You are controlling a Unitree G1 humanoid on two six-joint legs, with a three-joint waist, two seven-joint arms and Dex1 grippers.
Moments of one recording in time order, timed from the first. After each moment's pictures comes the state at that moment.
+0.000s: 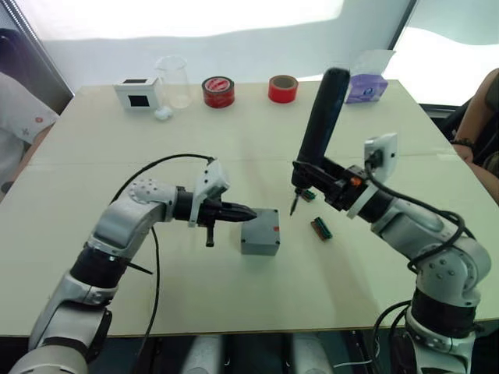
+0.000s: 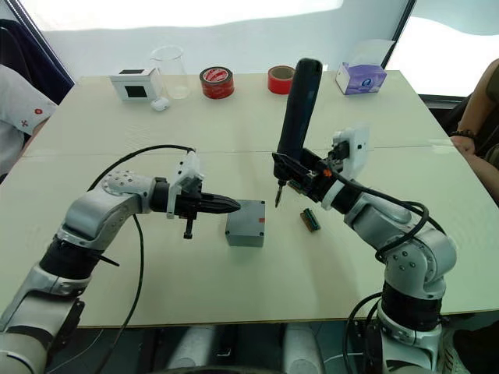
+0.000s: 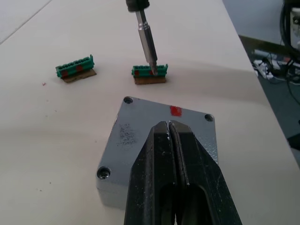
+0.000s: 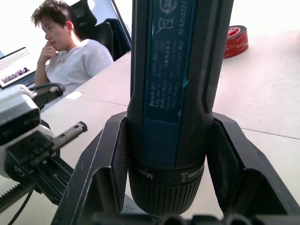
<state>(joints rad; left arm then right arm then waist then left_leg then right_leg) -0.64 0.58 -0.28 -0.04 -0.42 0.55 -1.17 -0.40 -0.32 -0.30 -0.54 0.87 0.97 0.32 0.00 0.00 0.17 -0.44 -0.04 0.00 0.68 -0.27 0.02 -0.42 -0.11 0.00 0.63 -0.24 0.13</state>
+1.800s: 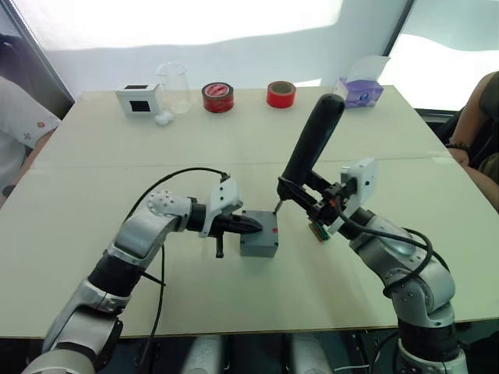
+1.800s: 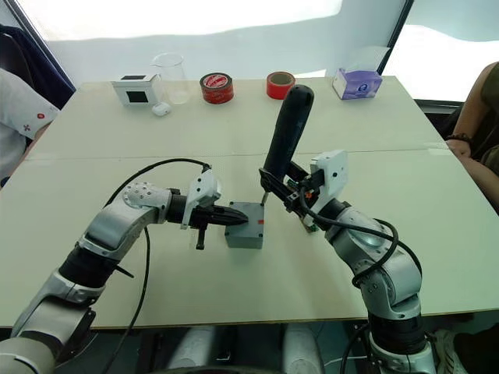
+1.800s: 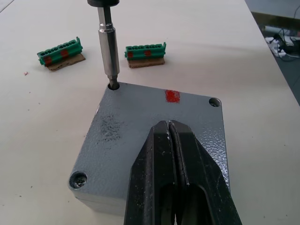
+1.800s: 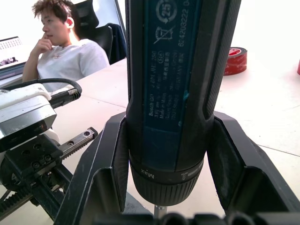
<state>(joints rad) -0.57 0.53 -0.32 -0.08 -0.31 0.52 -1.13 -0.22 -0.37 -0.04 -0.55 0.63 0.64 0.38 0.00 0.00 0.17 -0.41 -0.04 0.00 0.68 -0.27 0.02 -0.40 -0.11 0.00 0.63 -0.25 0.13</state>
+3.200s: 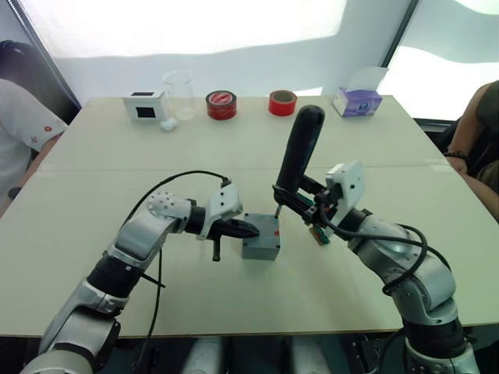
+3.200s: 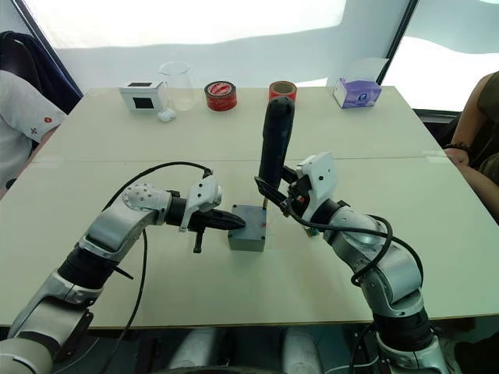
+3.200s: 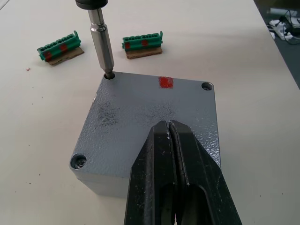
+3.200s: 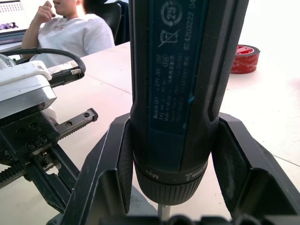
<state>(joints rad) -0.57 0.55 -0.34 -0.06 -0.25 0.49 -1.17 -0.24 -0.44 0.04 -0.54 0.56 0.66 0.37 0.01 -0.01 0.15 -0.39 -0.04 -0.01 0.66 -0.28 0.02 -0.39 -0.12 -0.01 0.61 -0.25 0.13</state>
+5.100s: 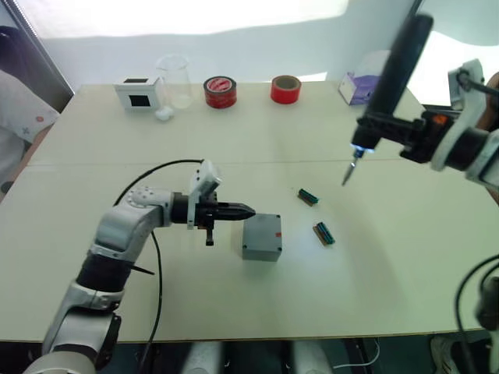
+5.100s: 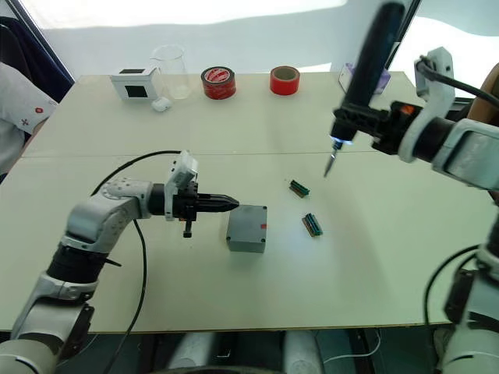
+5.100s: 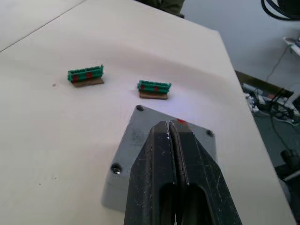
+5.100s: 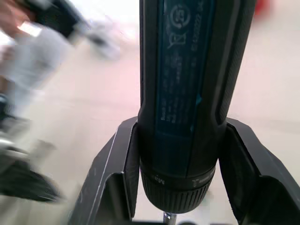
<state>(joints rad) -0.57 0.60 -0.11 -0.17 -0.54 0.72 -1.19 -0.70 -1.08 -0.38 0.07 1.57 1.43 -0.16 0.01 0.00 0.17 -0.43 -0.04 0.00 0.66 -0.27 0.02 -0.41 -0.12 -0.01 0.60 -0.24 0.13</state>
